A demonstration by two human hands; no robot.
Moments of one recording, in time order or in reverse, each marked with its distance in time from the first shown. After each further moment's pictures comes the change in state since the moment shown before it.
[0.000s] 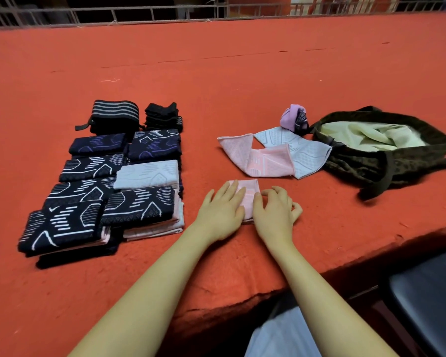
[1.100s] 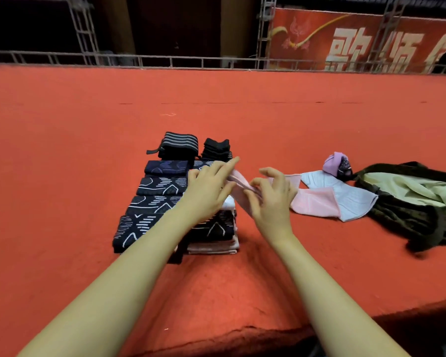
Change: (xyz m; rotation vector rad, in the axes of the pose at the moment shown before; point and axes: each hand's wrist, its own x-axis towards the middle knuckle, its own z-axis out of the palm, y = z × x) left_hand -0.067 -0.103 -0.121 0.005 0.572 0.014; right_hand 0.003 -0.141 -0.016 0.323 0.269 -0.675
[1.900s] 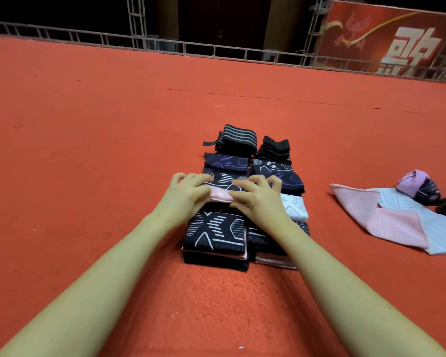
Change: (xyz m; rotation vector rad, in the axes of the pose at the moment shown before) left_hand -0.083 -0.186 -0.030 0.165 0.139 0.108; right_hand 0.021 -0.080 0.133 -0.145 -0.475 -0.467
